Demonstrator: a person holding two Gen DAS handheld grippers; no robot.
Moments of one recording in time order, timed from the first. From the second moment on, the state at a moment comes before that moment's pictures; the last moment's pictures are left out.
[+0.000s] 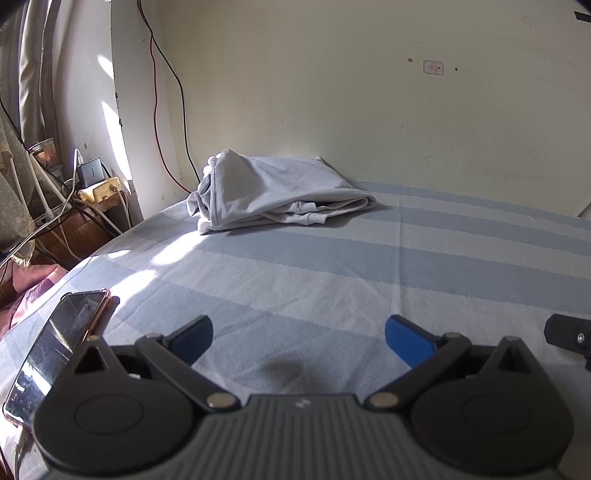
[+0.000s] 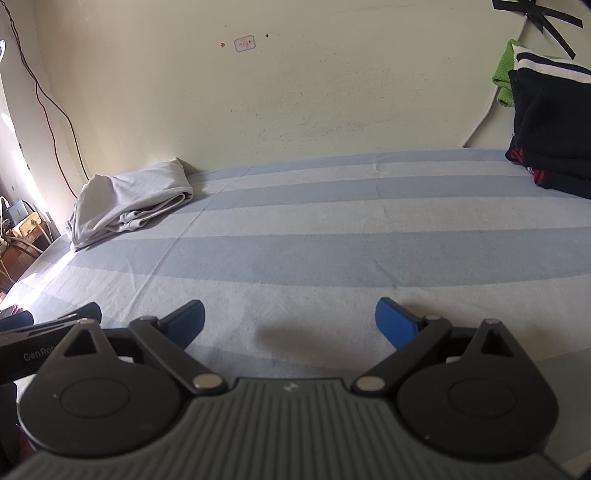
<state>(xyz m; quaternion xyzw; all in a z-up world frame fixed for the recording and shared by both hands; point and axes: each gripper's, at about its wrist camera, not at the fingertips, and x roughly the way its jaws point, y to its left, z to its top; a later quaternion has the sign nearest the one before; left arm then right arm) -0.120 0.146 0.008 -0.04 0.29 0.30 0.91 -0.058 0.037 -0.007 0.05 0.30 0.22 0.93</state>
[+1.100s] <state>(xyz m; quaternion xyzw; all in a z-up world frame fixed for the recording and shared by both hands) -0.119 0.136 0.009 0.00 0.27 0.32 0.91 -0.058 0.038 -0.007 0.06 0.30 0.23 0.92</state>
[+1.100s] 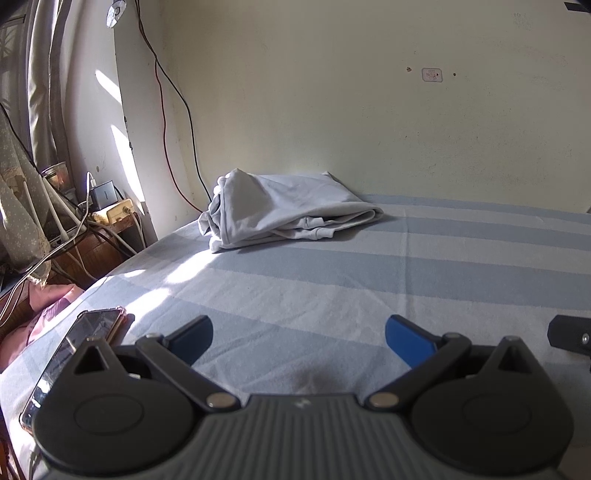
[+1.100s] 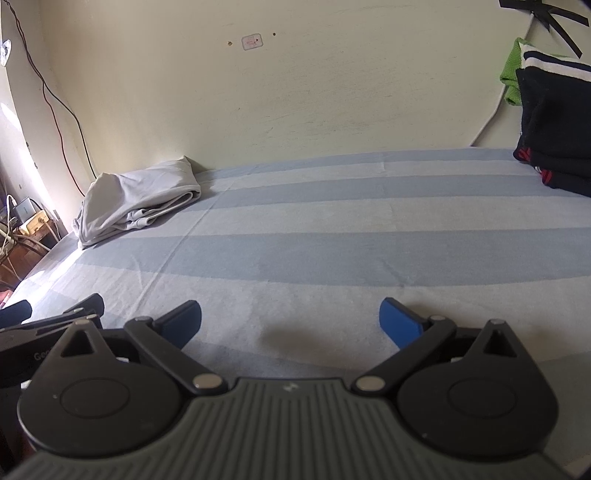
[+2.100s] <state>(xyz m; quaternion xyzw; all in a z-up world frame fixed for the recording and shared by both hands) -0.120 0.145 0.008 -0.02 0.29 0.33 0.90 -0.064 0.030 -0.003 0.08 0.27 0.26 0.92</state>
